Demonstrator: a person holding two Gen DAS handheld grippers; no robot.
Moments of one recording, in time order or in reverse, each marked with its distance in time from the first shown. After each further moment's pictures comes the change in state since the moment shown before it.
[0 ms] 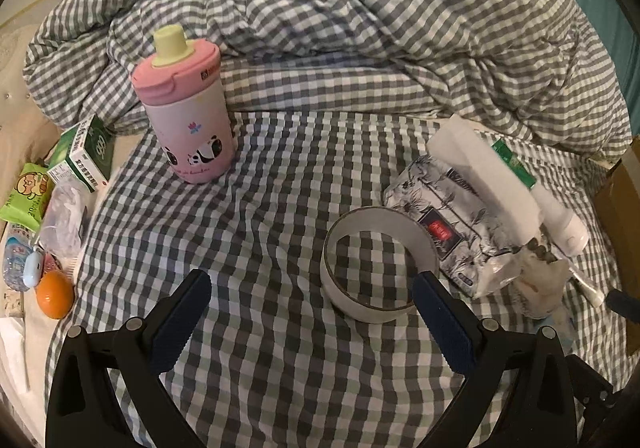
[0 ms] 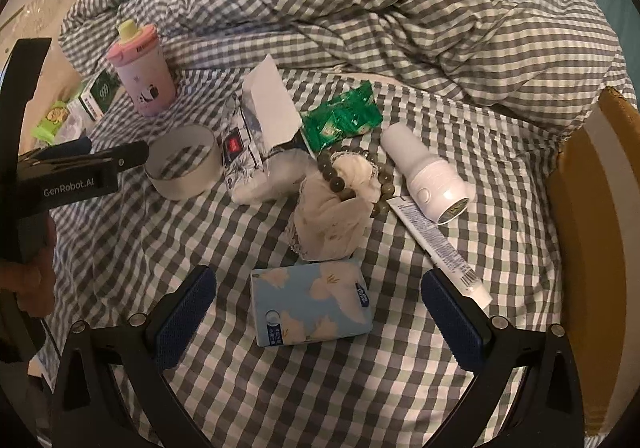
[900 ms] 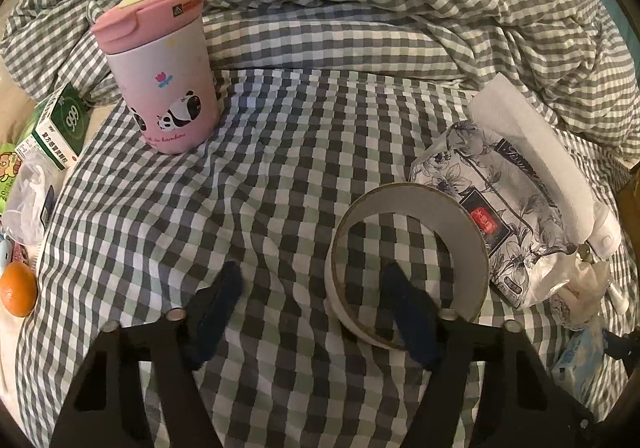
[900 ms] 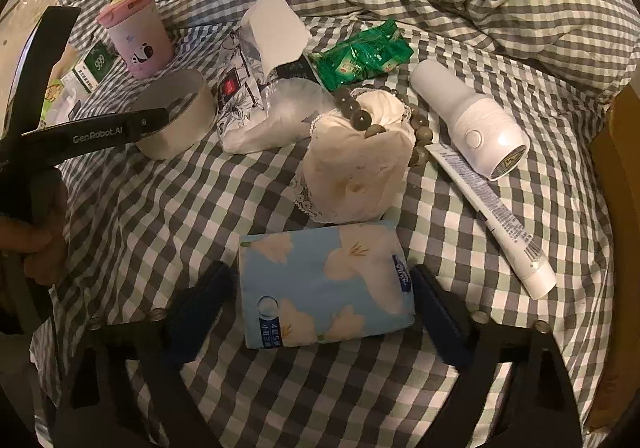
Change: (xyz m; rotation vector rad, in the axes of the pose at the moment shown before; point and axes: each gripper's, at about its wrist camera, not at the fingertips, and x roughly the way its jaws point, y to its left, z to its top) left arm 0.054 0.003 -0.007 -0.023 0.075 -0.013; right arm 0.049 0.002 -0.017 0.008 0.098 0.059
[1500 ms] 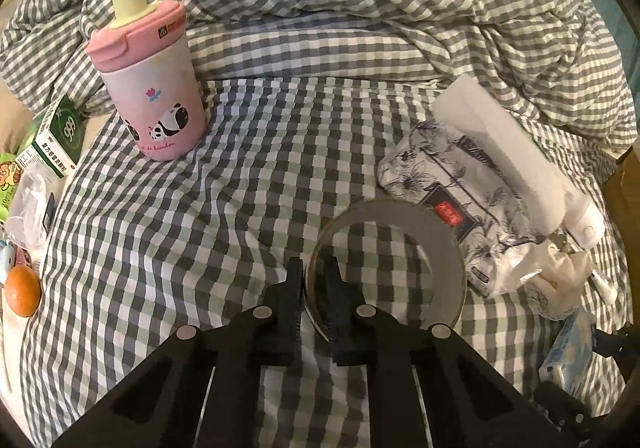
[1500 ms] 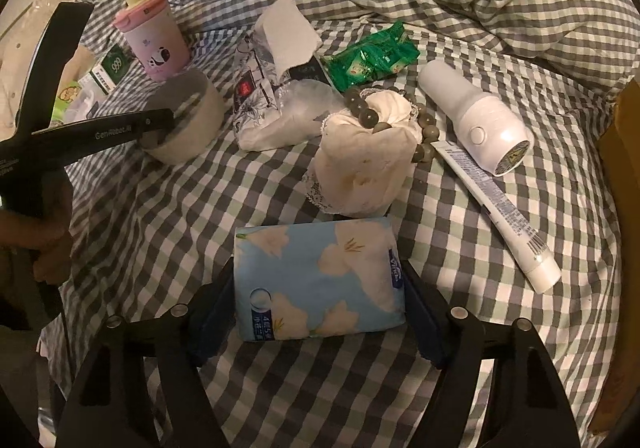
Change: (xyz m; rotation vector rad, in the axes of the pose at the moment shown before) left arm -0.018 -0.014 -0.002 0.029 -0.013 -0.021; right arm -0.011 -0.004 -0.008 -0.007 -0.021 0.065
